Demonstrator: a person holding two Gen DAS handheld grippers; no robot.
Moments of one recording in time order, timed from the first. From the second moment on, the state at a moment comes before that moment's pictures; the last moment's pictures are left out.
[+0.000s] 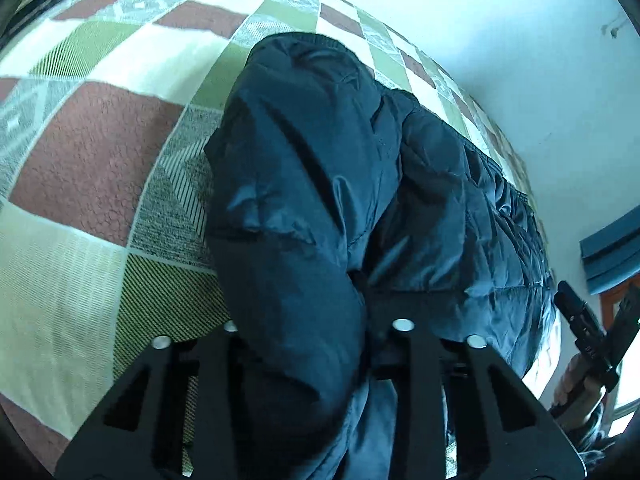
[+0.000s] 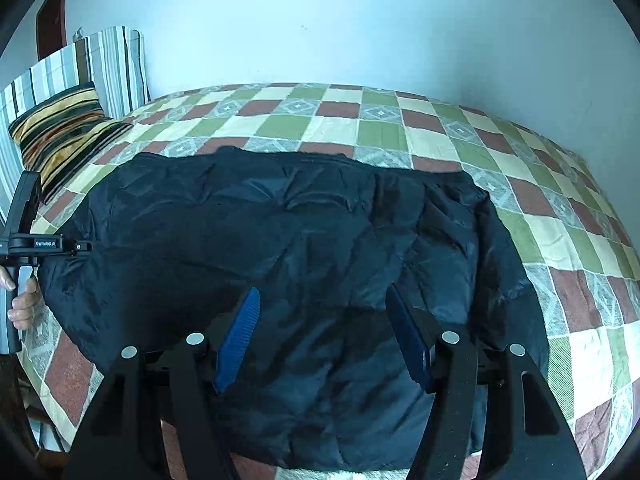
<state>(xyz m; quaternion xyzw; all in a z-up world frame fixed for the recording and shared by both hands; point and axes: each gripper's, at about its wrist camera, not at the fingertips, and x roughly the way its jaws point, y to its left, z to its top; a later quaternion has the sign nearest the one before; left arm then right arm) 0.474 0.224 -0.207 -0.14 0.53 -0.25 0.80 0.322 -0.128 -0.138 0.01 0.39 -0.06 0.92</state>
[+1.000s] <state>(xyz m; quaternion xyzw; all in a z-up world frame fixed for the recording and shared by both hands) 0.447 0.169 -0.104 -0.06 0.44 -0.28 0.85 0.404 -0.088 -0.210 0.01 0.45 -0.05 0.89</state>
